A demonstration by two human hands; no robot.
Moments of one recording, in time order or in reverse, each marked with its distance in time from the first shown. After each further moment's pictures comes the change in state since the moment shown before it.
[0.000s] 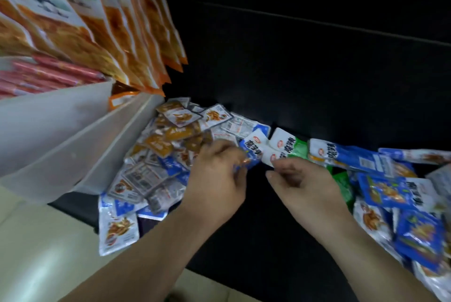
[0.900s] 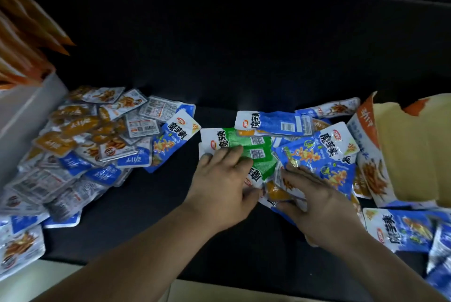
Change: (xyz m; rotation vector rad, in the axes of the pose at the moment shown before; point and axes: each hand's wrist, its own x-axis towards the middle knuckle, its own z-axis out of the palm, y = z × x) left_hand -0.020 0.091 0.114 0.214 -0.350 0.356; right_hand -0.042 0.152 -0.129 -0.609 -0.043 -0.083
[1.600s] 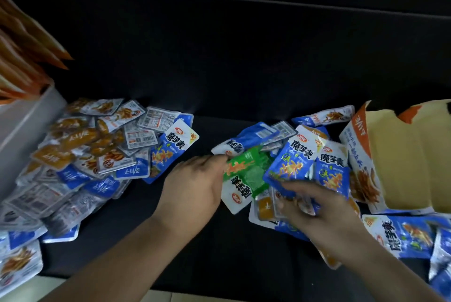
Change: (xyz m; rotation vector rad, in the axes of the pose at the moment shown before) left_hand -0.005 -0.025 -0.029 -0.087 0.266 -0.015; right_hand -0.009 -0.015 -0.016 0.466 0.102 0.141
